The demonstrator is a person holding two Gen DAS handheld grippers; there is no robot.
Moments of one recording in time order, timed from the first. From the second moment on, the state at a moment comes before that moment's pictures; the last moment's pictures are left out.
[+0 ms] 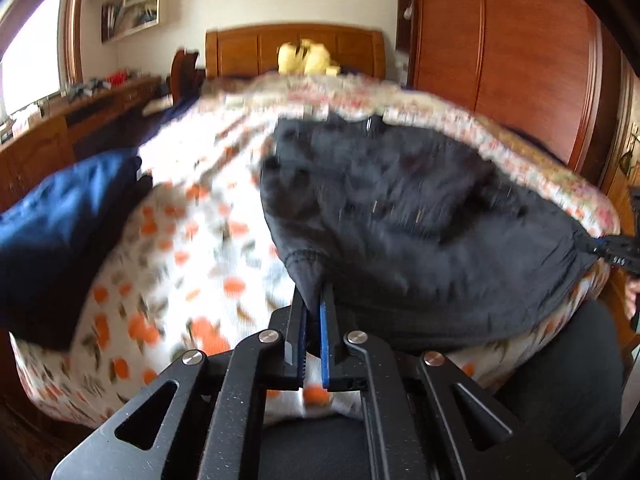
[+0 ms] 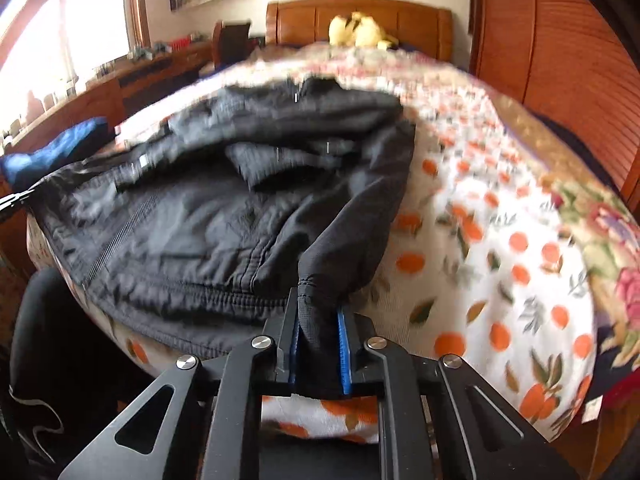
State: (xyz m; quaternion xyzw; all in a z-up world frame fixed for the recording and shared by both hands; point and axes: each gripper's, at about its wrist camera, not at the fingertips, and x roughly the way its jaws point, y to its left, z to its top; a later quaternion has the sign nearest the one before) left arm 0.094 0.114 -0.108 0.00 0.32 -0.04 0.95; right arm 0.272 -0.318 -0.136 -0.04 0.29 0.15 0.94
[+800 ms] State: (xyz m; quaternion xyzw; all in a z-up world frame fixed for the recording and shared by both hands) left arm 0.027 0.073 0.058 0.05 0.16 -0.04 0.99; right arm 0.096 -0.406 0.004 -0.04 0.10 0.16 0.98
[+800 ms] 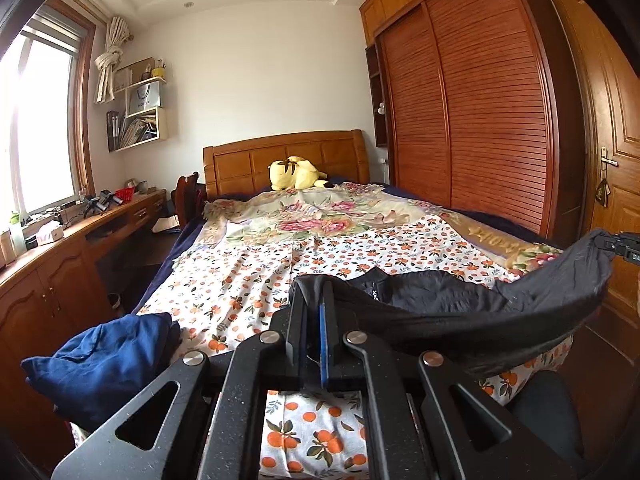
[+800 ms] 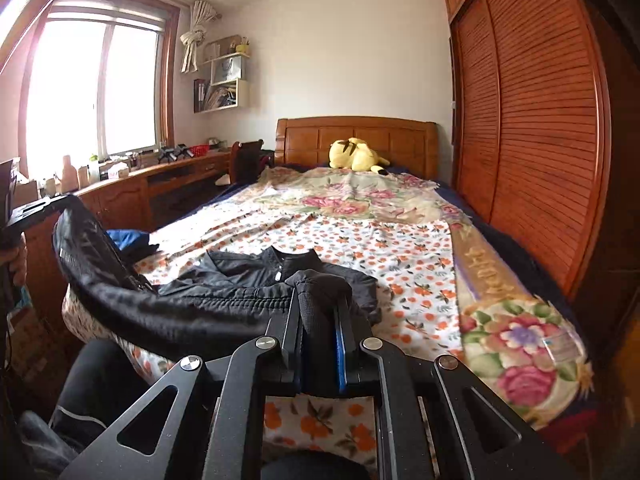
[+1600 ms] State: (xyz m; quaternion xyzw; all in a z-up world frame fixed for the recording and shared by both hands) left arm 0.189 0.080 -0.031 0.03 0.25 0.00 0.97; right arm 0.306 -0.332 -0.024 -0.07 0.19 0.13 0.97
